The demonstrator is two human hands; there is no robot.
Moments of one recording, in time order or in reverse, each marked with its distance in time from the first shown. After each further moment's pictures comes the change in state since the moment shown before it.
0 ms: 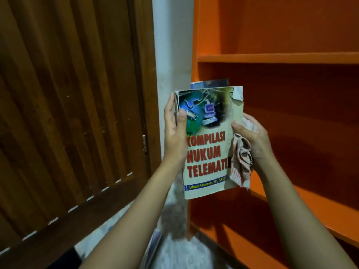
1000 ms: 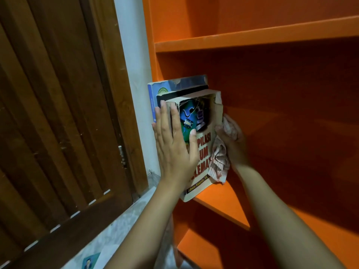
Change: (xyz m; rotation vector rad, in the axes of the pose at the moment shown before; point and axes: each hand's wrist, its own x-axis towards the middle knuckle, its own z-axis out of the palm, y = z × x) left_hand 0.054 -0.129 0.038 1.125 0.170 0.629; right_hand 0.107 0.095 -0.040 -0.036 0.086 -0.108
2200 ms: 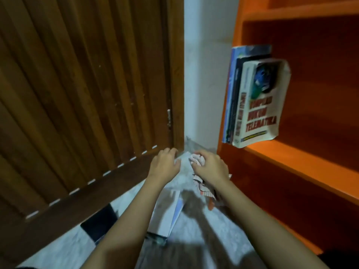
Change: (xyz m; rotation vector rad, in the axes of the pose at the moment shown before) left_hand -0.118 -0.136 -0.178 0.374 -0.923 -0.373; right_hand -0.207 0.031 0.140 -1.008 -0.436 0.118
